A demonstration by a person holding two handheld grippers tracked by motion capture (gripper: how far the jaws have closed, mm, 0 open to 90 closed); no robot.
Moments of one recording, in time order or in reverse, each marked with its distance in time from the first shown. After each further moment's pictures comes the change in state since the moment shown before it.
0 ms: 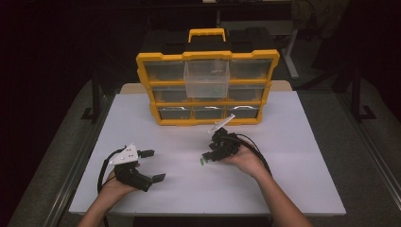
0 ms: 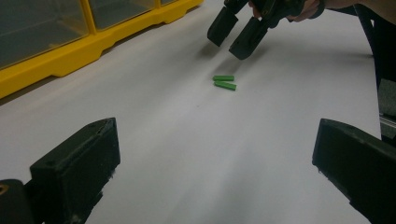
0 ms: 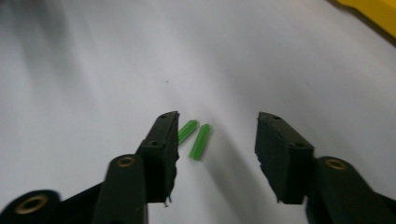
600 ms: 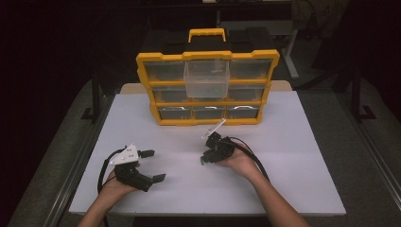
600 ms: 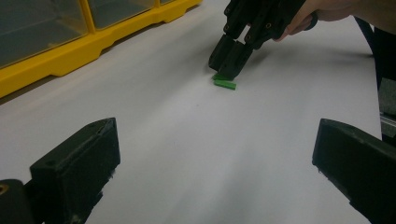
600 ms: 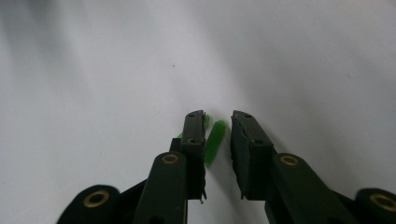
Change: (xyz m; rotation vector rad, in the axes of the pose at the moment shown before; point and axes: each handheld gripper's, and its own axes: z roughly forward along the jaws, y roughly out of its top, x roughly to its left) left arm 0.000 0.000 0.000 0.004 0.001 0.001; right arm 0.004 0.000 0.024 0.068 0.009 -0.046
